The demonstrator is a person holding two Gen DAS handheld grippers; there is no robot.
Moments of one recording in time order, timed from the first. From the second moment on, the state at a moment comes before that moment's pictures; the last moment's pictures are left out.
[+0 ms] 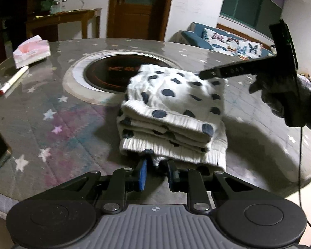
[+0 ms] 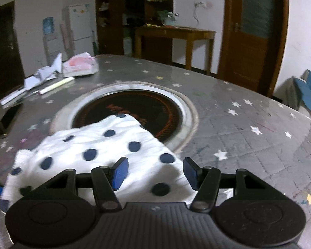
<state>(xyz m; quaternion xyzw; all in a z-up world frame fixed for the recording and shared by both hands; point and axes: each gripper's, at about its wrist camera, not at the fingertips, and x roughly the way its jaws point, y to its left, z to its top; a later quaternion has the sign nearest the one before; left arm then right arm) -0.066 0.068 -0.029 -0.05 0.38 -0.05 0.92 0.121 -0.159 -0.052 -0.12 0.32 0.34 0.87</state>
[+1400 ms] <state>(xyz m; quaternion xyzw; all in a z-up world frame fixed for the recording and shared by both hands) 0.016 0.138 -0.020 -0.07 0.35 -0.01 0.93 0.020 -0.140 -0.016 -0.16 0.28 0.42 0.85</state>
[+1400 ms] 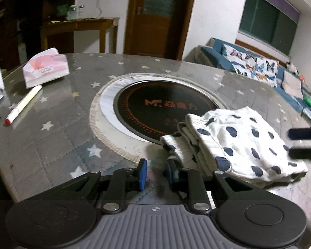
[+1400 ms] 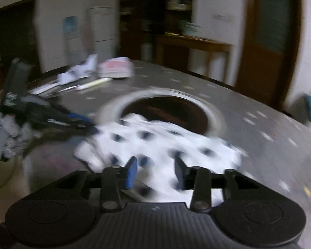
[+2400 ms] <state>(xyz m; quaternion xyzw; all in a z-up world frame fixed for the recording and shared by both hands) 0.025 0.146 -0.033 -0.14 0.35 -0.02 0.92 0.018 -0.073 -0.009 -0.15 0.24 0.52 0.81</state>
